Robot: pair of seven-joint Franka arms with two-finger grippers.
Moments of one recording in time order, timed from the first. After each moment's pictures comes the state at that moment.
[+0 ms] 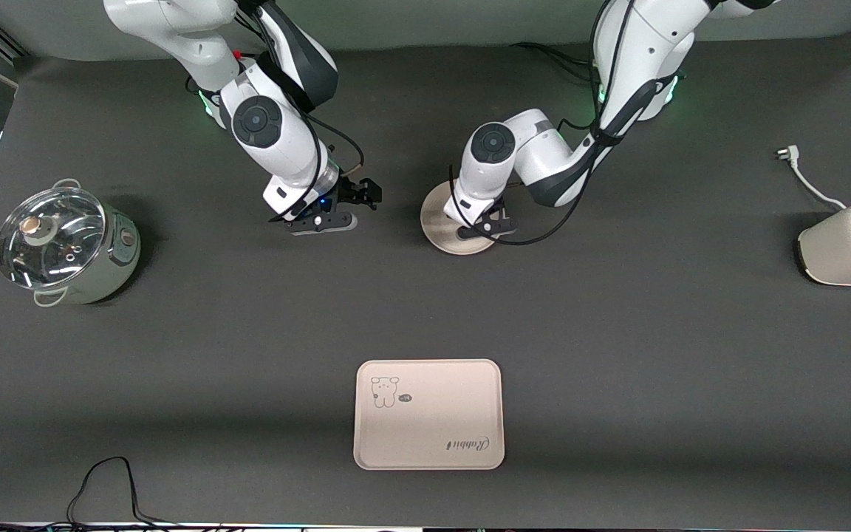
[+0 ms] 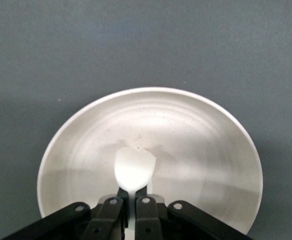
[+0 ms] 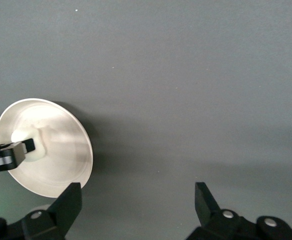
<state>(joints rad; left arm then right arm) -0.22 0.51 -0.63 -2.12 0.29 2.51 -1.23 0.08 0.12 0.58 -2.18 0.18 2.28 0.54</state>
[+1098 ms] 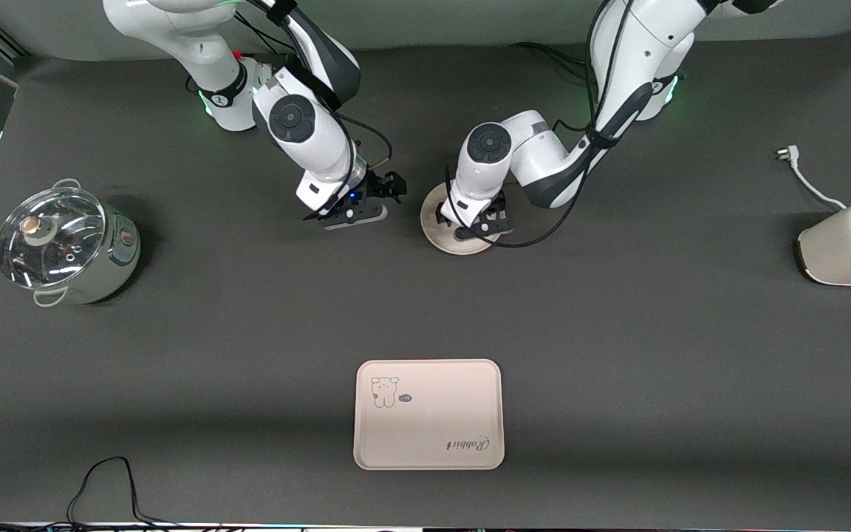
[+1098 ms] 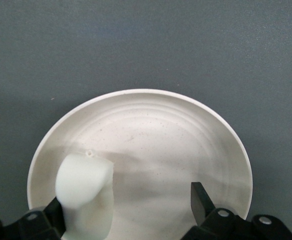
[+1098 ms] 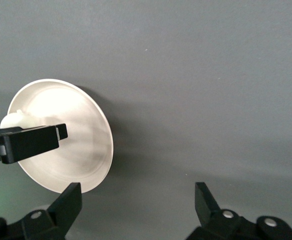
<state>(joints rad) -0.23 0.52 -0.63 -2.11 0.30 2.51 -1.26 0.17 0.20 0.58 -2.21 0.18 2.42 0.54</state>
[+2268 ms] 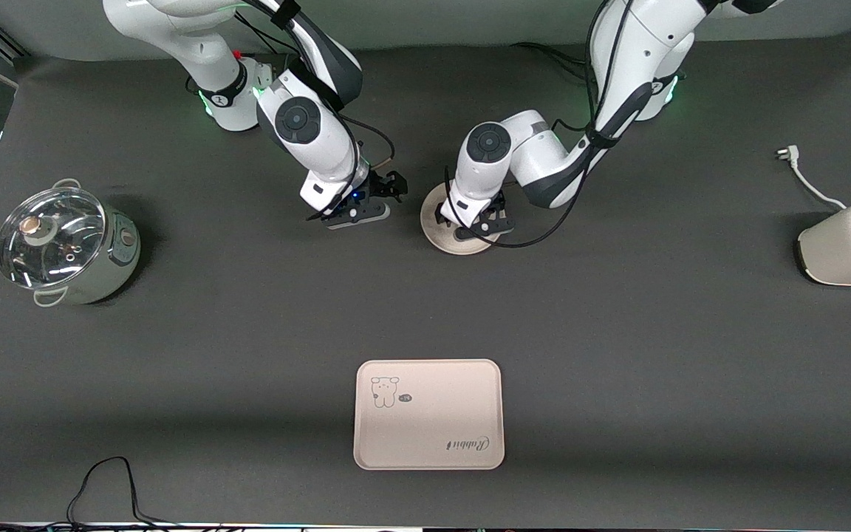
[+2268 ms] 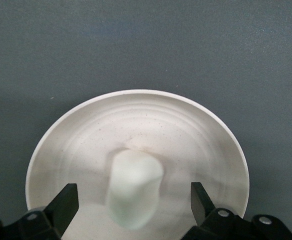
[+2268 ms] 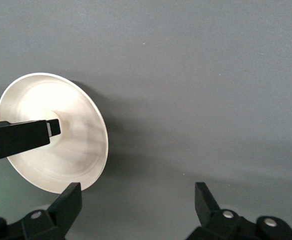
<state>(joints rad) -0.23 0.52 -0.63 -2.10 0.30 2.51 -1.27 0.18 0.20 0.58 -2.22 0.16 2.43 0.54</state>
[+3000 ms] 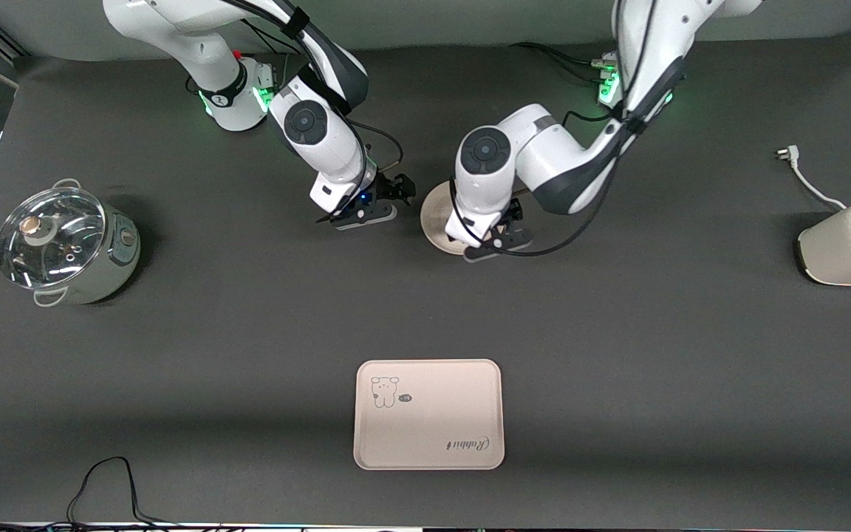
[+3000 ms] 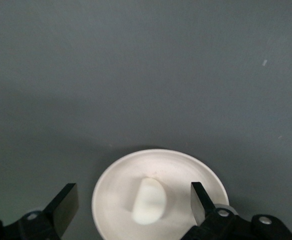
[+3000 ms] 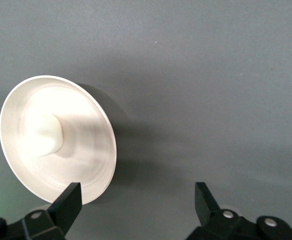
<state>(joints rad) -0.17 0.46 -0.62 -1.79 0.25 2.04 -1.16 0.21 0.27 0.58 -2.26 0.15 2.58 0.57</state>
